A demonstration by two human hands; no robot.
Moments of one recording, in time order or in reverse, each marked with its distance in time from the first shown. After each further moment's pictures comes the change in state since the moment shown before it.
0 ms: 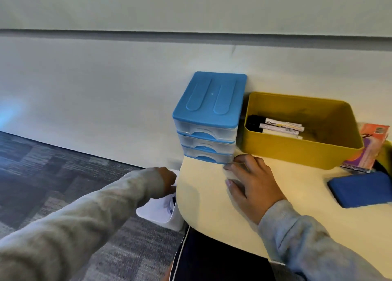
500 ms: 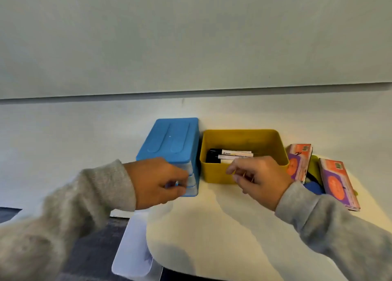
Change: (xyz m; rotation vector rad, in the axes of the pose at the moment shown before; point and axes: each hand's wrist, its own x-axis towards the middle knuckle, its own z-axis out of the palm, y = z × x) left_hand -0.140 0.095 -0.162 0.031 0.351 0.458; right_hand 0.008 0.035 -0.139 0.144 0.049 -0.066
